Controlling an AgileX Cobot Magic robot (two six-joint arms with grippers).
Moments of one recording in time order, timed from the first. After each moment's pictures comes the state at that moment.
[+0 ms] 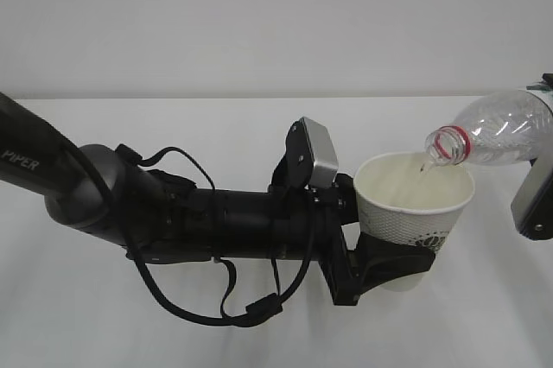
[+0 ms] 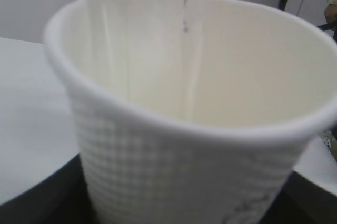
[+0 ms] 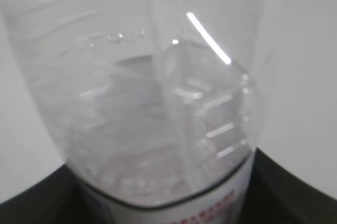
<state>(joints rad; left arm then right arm) -0.72 2.18 -1.05 0.92 -1.09 -0.55 0.00 1.47 -0.27 -0.17 -1.07 -1.38</state>
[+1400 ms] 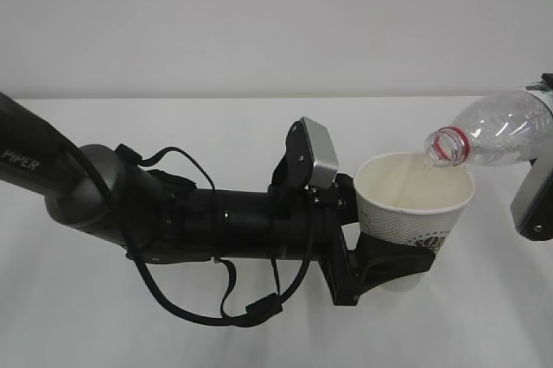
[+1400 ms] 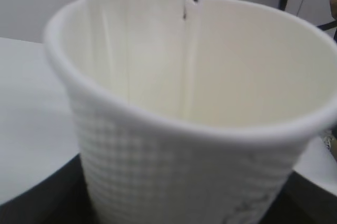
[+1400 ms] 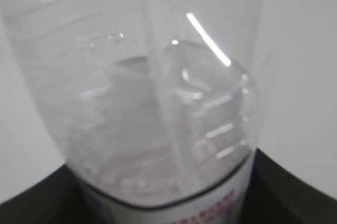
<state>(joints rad) -0.72 2.18 -1.05 0.92 -1.09 -0.55 0.00 1.47 -0.27 -0.17 -1.07 -1.38</state>
